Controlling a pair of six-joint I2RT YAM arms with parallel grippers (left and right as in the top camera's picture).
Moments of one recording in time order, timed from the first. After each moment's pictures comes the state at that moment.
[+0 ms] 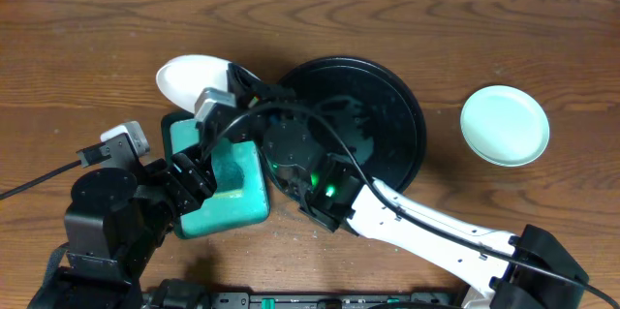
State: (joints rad) left arm -0.18 0.66 1.08 -1.00 0.01 -0.64; right arm 1.02 1.65 1.18 0.43 0.49 -0.71
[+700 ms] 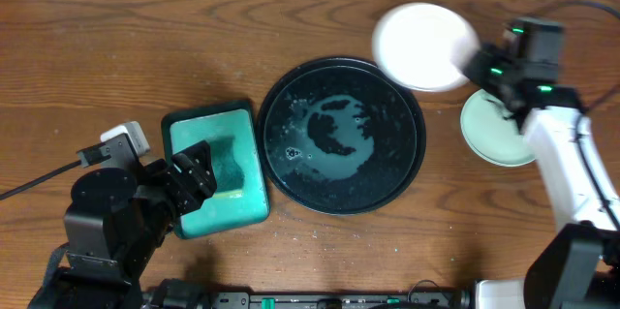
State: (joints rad) left arm -0.18 0.66 1.08 -1.00 0.01 -0.64; right arm -0.14 1.58 1.18 -0.47 -0.11 0.57
